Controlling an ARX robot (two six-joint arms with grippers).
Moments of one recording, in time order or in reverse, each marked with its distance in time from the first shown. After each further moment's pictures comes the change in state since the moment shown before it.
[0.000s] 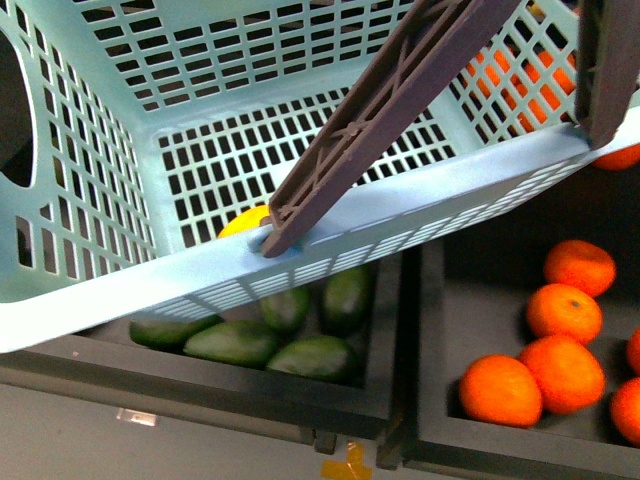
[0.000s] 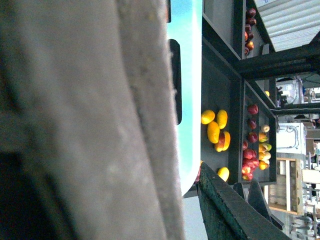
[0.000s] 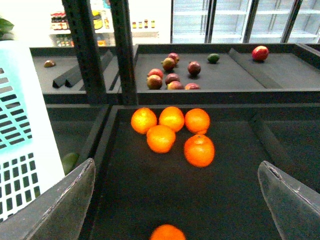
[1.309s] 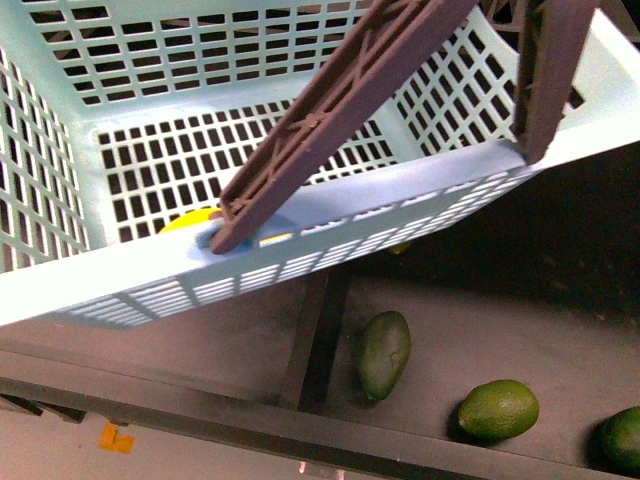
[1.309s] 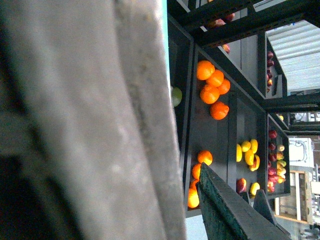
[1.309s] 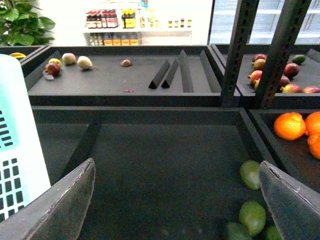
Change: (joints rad) left arm 0.011 -0.001 0.000 0.000 -0.017 0.010; right arm 0.003 0.002 0.001 -0.001 -0.003 -0.001
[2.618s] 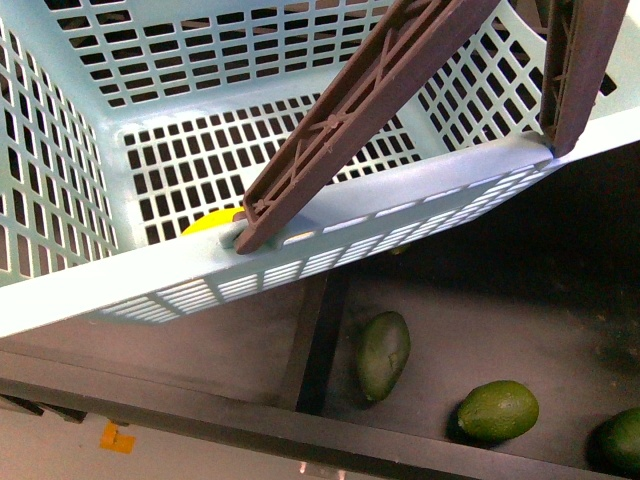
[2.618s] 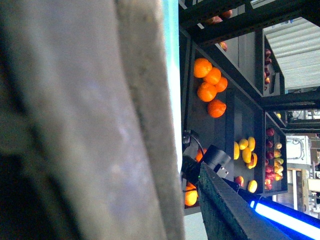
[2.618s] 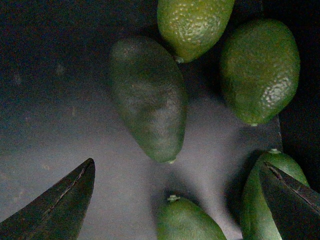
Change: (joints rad) left arm -0.008 0.001 0.003 0.000 0.006 -0.008; right arm -0.469 1.389 0.845 -0.444 -0.142 -0.147
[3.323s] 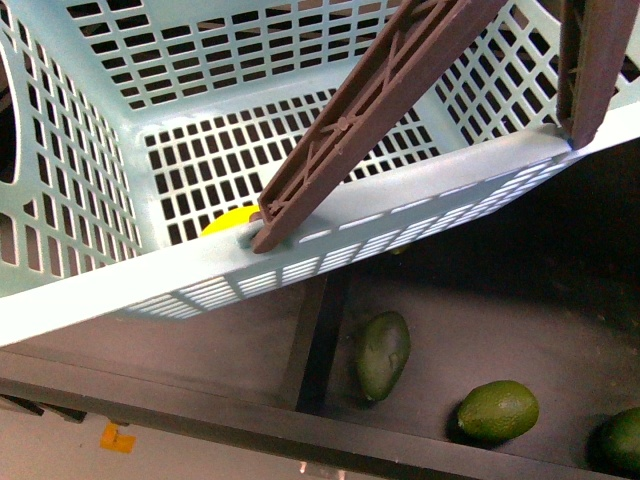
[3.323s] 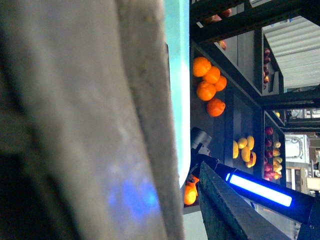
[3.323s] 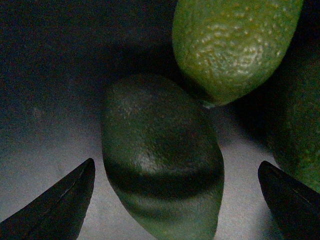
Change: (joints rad) left arm 0.000 0.000 0.000 0.000 0.005 -0.001; right arm 0.034 0.243 0.276 -0.081 0.018 0.073
